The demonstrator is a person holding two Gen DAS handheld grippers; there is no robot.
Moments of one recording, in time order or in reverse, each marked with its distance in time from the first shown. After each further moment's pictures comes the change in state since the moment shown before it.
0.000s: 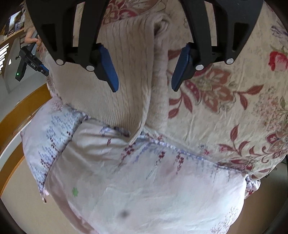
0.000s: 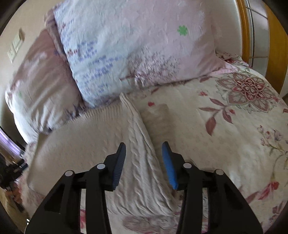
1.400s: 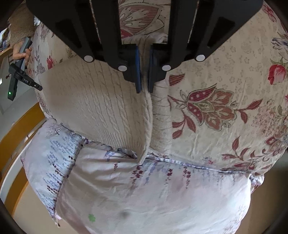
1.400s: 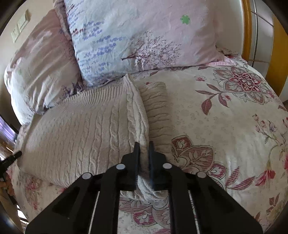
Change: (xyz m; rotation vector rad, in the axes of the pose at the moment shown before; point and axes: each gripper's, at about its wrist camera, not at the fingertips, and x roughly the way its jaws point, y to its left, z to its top) left arm -0.002 -0.011 -0.033 0.114 0.047 0.037; right arm -0.016 -0.004 -0.022 -0.035 -0.027 0.013
